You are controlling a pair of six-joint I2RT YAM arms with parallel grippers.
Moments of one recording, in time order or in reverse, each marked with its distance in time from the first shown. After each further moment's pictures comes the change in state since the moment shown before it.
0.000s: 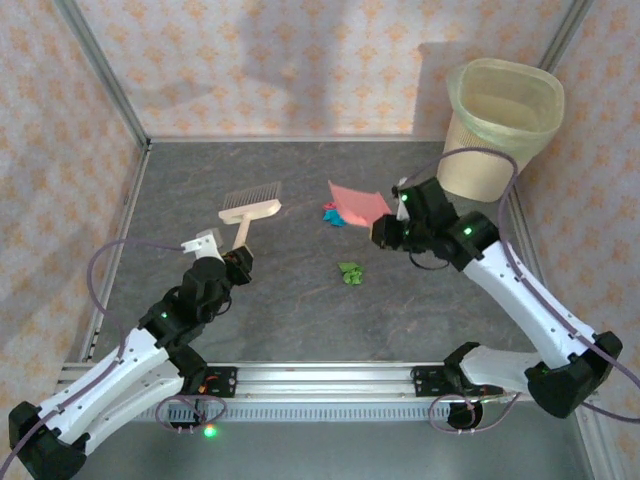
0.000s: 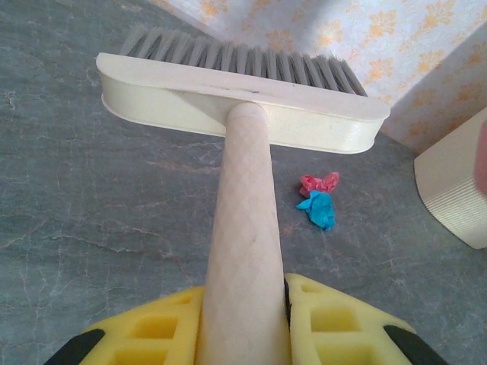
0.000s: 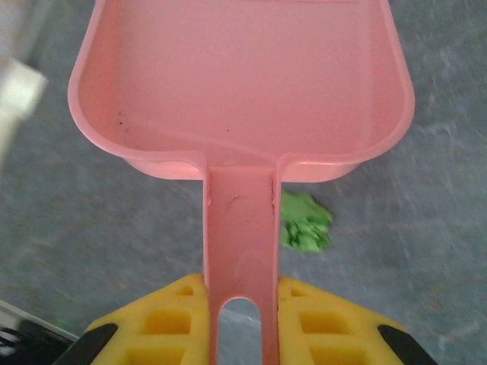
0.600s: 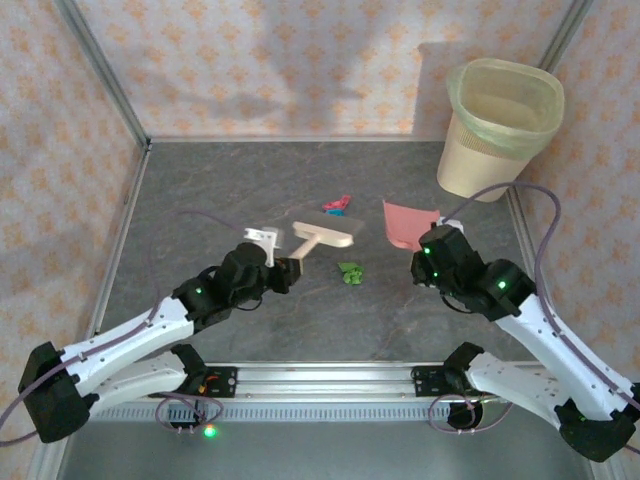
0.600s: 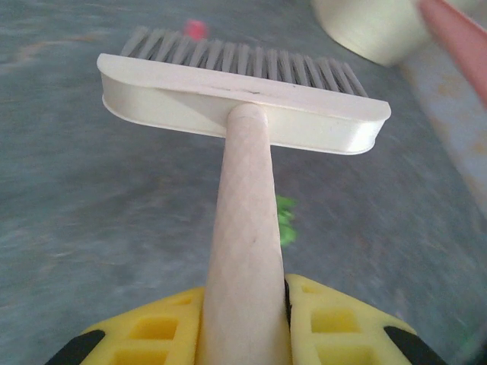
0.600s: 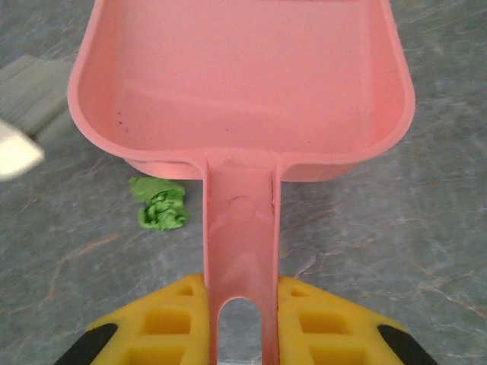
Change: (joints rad) left arm -0.195 0.332 0.185 0.040 0.336 0.149; right arm 0.084 -0.327 -0.212 -0.165 0.381 0.105
